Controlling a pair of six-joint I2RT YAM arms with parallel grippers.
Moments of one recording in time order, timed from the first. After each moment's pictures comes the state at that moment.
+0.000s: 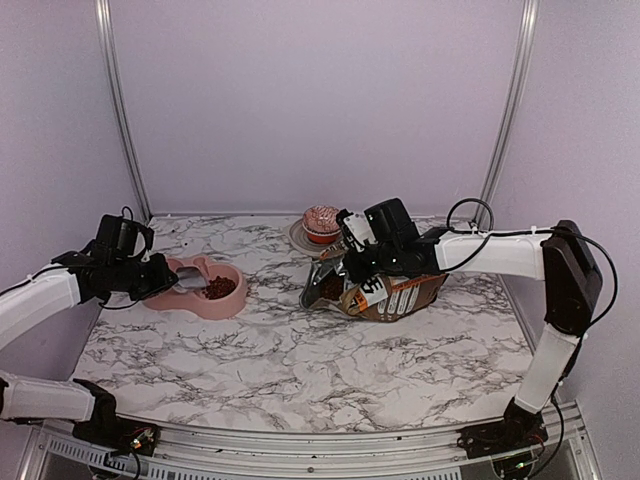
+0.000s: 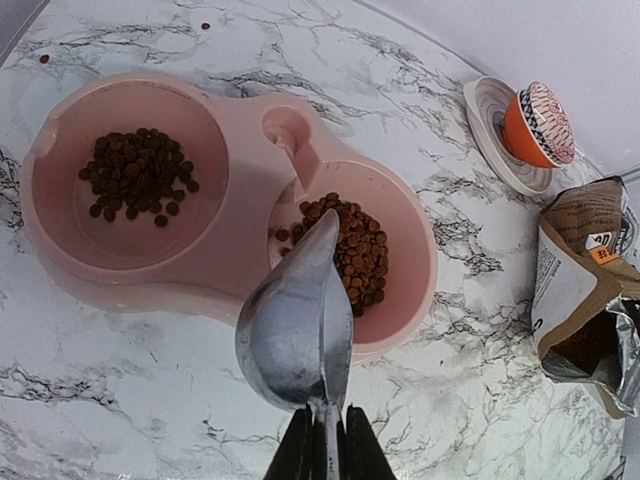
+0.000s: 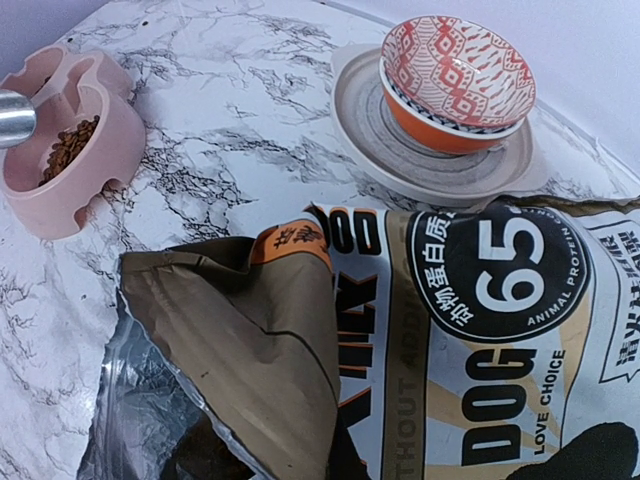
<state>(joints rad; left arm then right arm) -0.29 1.09 0.76 -0.45 0.07 -0.58 0.70 1.78 1.25 -0.16 0.02 0.06</state>
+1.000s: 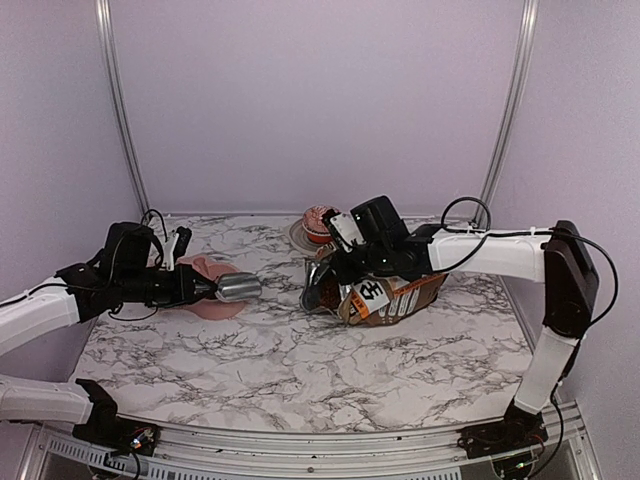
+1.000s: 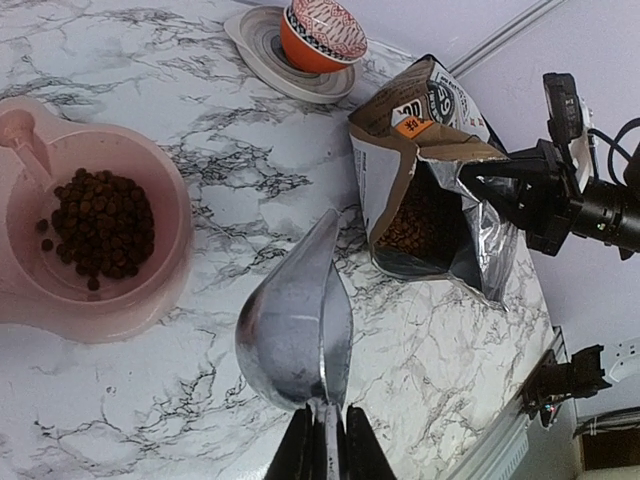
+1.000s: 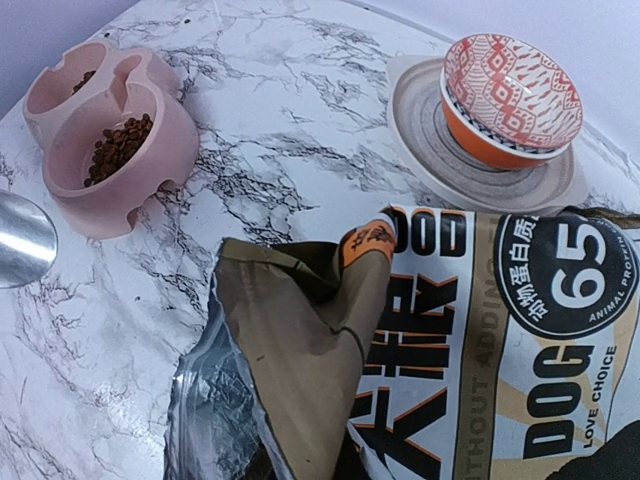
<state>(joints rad) -0.52 1.01 0.72 -0.32 0.28 -0.56 0.77 1.78 1.31 -0.22 0.01 0.10</state>
